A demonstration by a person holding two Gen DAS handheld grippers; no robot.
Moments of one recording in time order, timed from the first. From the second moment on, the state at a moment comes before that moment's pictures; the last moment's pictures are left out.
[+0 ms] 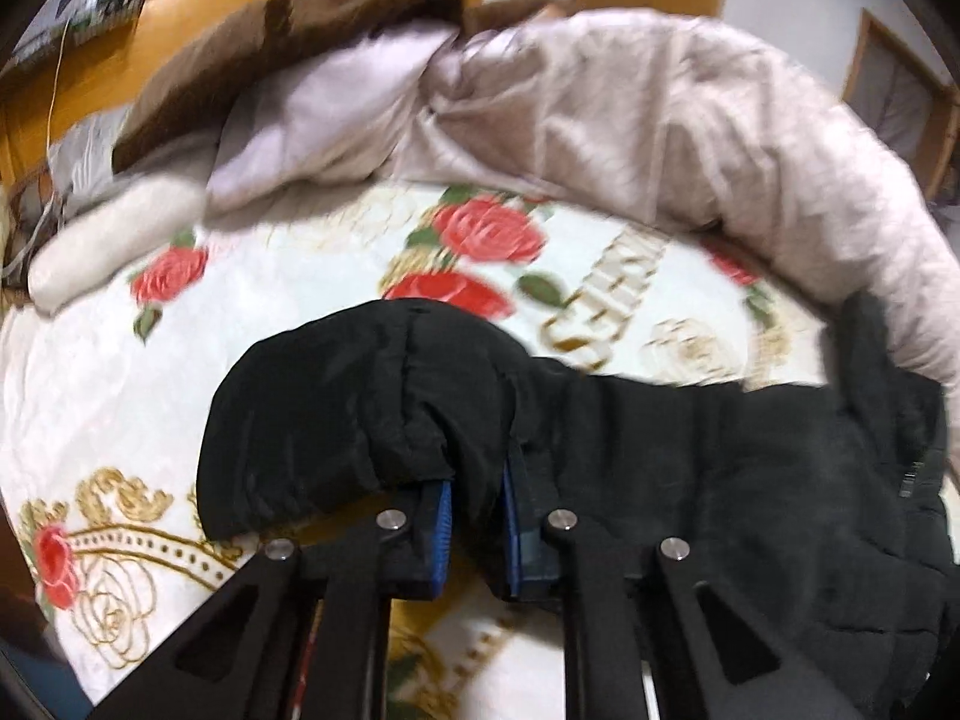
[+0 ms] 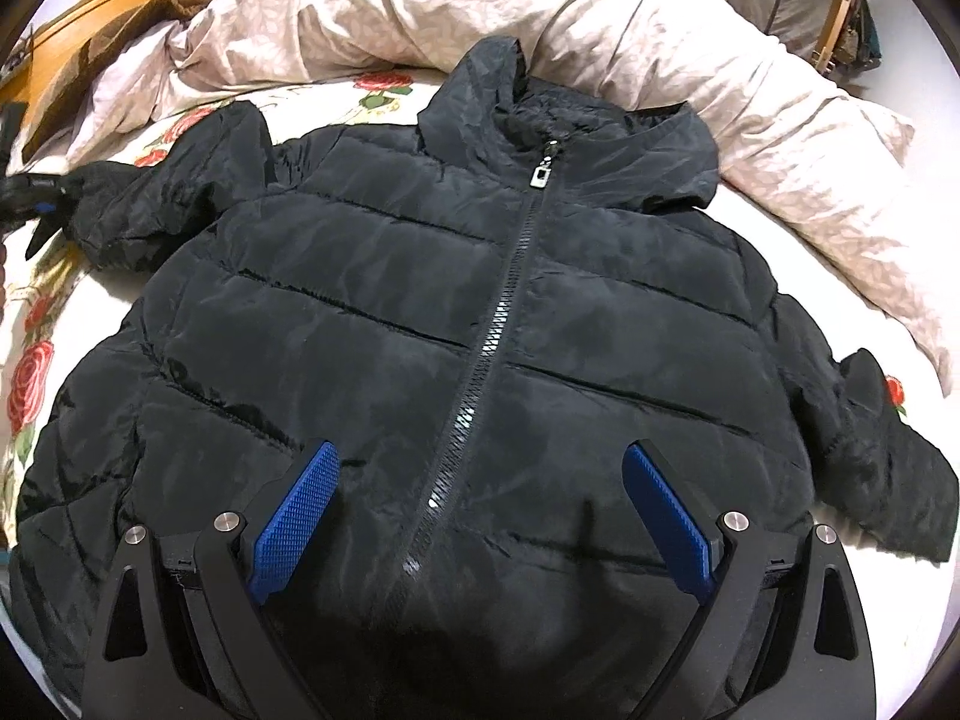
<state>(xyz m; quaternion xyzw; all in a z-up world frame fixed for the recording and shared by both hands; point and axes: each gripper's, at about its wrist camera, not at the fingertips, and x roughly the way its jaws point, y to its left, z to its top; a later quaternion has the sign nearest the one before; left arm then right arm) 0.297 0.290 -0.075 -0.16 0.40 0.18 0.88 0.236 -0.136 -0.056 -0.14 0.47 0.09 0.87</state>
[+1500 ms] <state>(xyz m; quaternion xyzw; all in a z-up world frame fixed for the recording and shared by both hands) 0.324 -0.110 -0.050 -0.08 0.45 -0.20 0.86 0.213 -0.293 -0.045 -0.07 0.47 0.00 0.88</state>
